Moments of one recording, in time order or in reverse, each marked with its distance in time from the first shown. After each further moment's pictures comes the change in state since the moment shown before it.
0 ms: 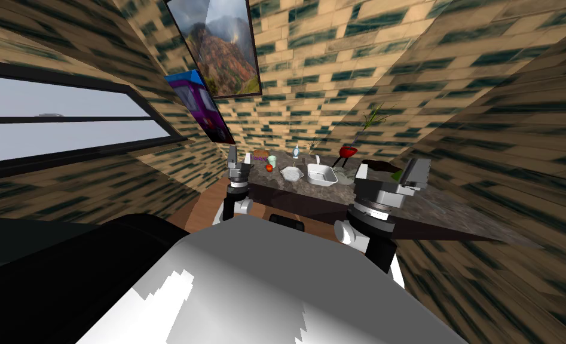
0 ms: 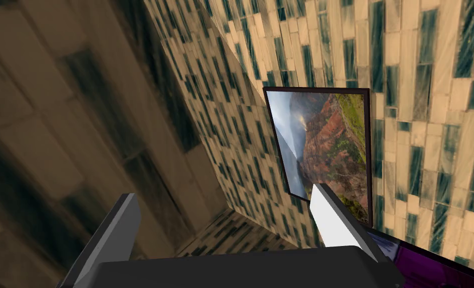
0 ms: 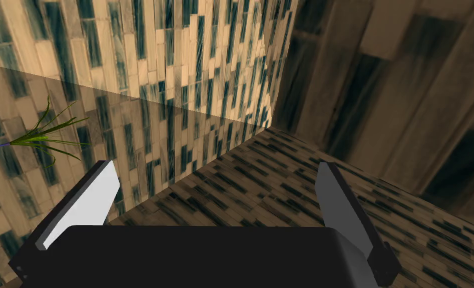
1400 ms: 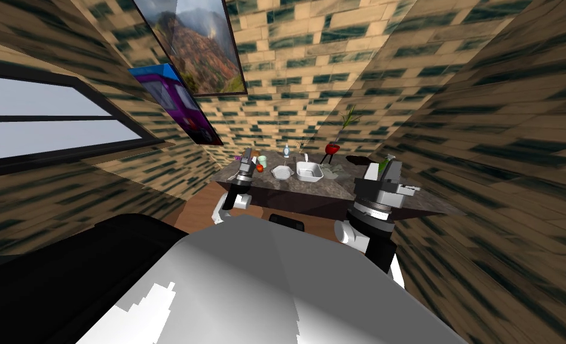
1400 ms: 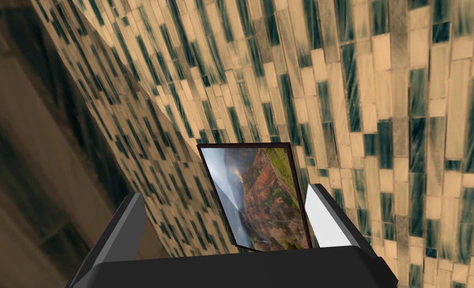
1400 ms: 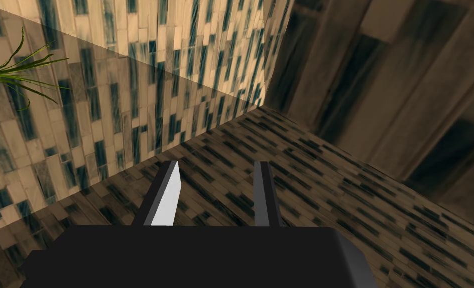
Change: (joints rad) left arm -0.089 0.105 0.036 0.023 -0.024 0.353 0.029; right arm 0.000 0.000 0.000 0.000 0.000 0.000 0.000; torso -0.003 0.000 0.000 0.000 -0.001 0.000
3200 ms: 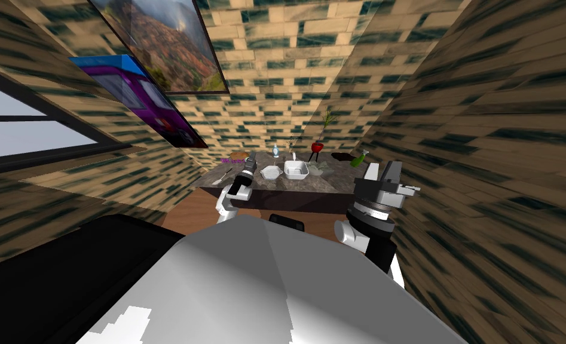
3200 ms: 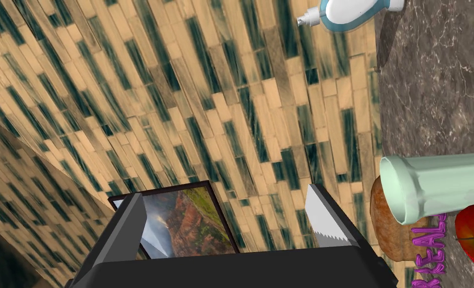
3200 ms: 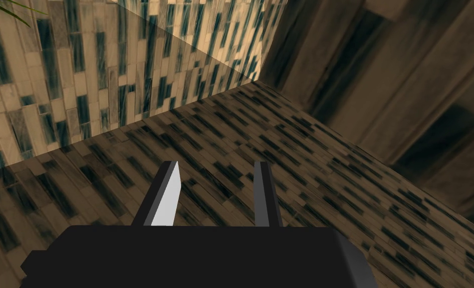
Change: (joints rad) left arm -0.149 0.030 0.059 0.060 -0.037 0.476 0.028; right arm 0.000 0.000 0.000 0.000 0.000 0.000 0.000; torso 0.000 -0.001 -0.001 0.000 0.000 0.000
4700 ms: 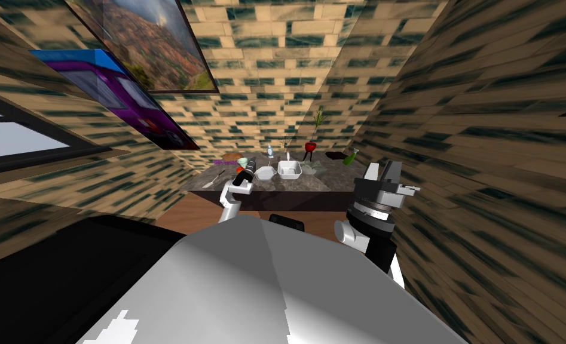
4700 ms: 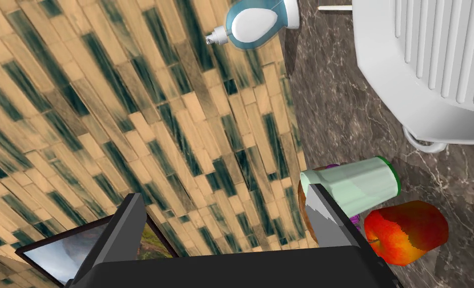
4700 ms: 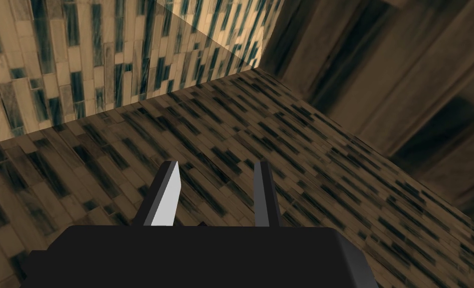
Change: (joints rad) left arm -0.119 0.003 0.048 0.076 -0.034 0.358 0.006; right arm 0.000 0.000 0.000 0.000 0.000 0.000 0.000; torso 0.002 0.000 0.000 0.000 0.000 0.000
